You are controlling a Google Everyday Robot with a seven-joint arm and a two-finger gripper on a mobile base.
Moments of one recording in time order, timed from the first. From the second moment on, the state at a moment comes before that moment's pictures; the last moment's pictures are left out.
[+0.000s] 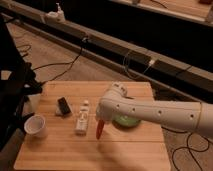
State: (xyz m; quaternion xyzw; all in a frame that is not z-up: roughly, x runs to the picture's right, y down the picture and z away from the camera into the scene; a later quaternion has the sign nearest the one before) arm -0.019 0.157 0.770 -0.15 -0.23 -0.51 0.82
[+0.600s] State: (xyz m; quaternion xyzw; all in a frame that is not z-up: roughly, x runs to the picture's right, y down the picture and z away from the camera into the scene) arm -0.022 0.151 0.774 -0.14 -0.23 -0.52 0.81
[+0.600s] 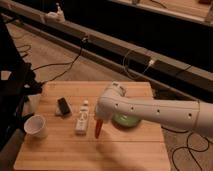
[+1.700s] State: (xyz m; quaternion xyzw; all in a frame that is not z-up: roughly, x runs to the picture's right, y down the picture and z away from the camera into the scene) arm -0.292 0.065 0.718 0.15 -0.43 -0.65 0.61
